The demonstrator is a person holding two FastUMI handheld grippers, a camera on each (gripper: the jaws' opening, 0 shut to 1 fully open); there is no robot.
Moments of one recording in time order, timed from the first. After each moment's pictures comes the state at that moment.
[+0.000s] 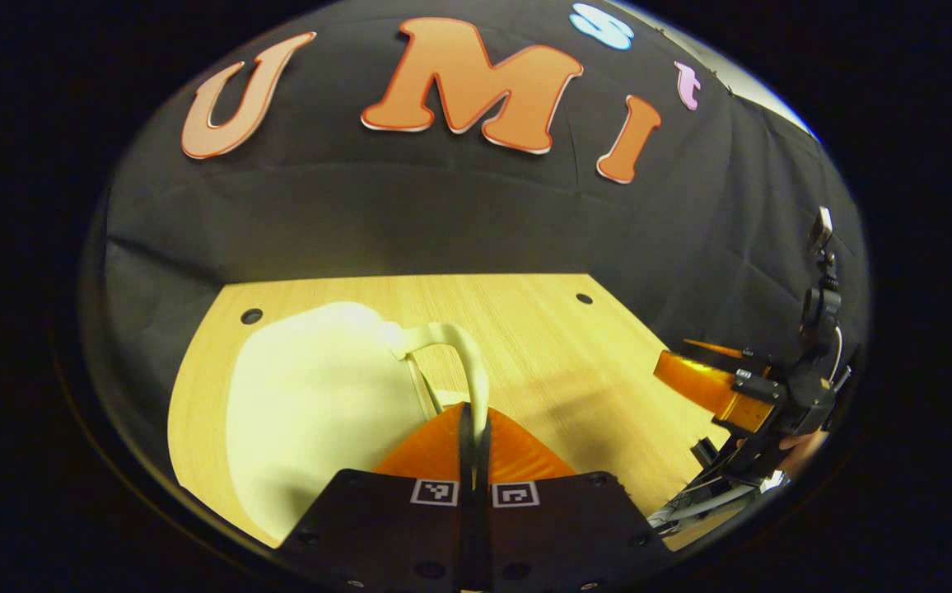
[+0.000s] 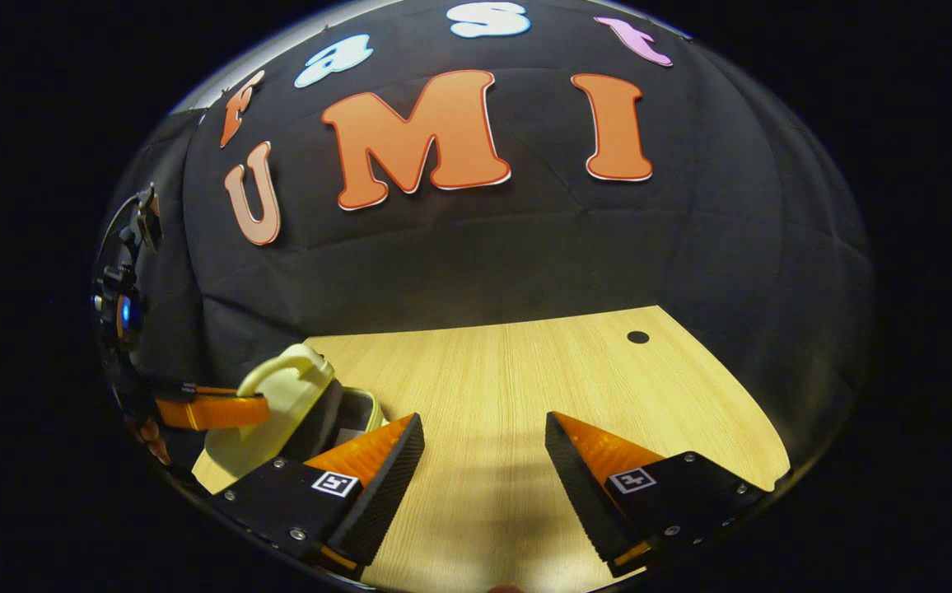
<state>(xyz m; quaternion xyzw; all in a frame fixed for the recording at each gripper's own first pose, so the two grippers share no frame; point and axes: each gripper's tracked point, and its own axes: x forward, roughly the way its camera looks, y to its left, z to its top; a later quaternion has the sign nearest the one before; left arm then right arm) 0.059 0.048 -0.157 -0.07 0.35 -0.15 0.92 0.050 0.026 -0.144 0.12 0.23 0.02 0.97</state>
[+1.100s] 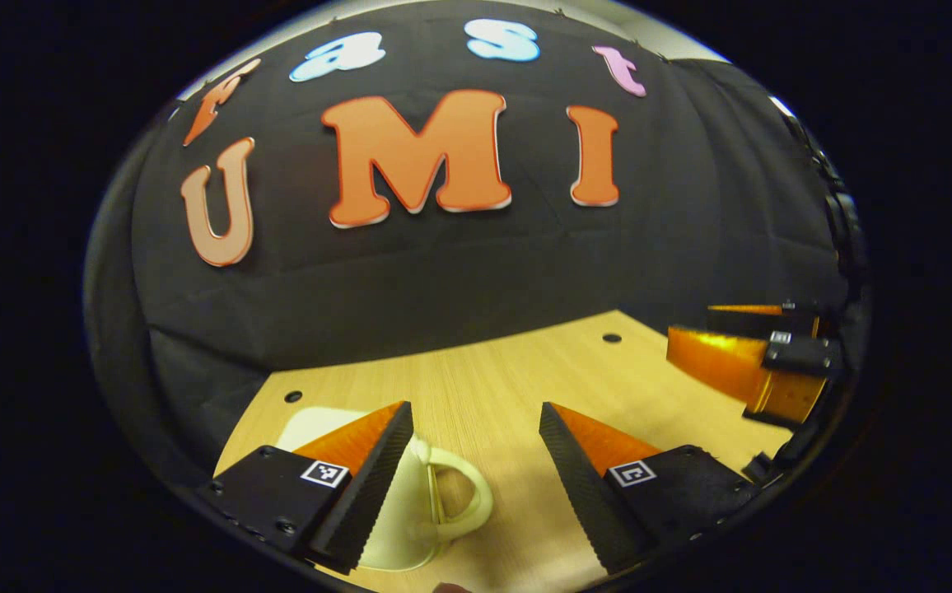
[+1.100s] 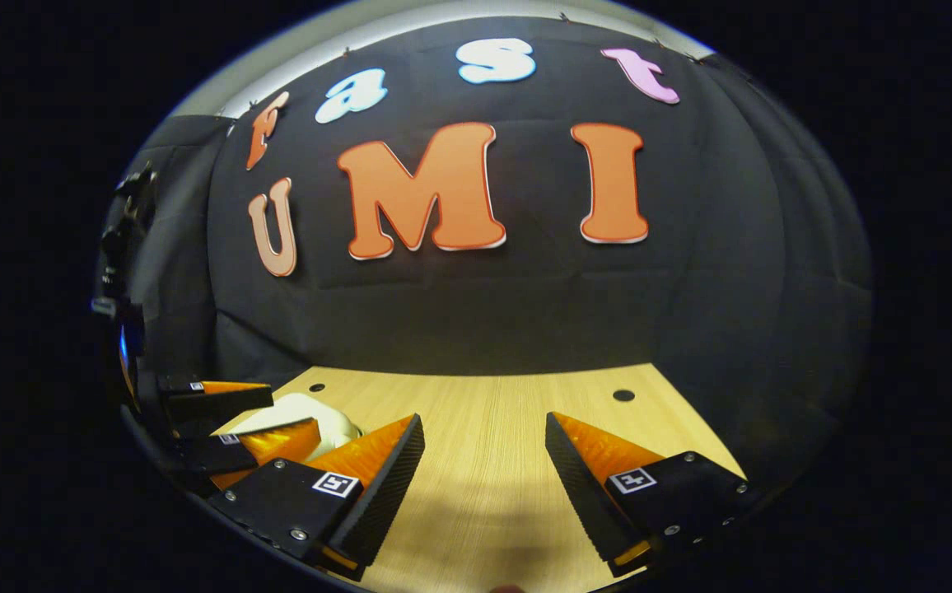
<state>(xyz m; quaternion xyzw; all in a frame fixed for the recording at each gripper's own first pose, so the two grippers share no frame) 0.069 0.000 -0.069 0.03 0.17 -0.05 0.98 0.048 -0.020 -0.077 0.08 0.11 0.05 0.99</state>
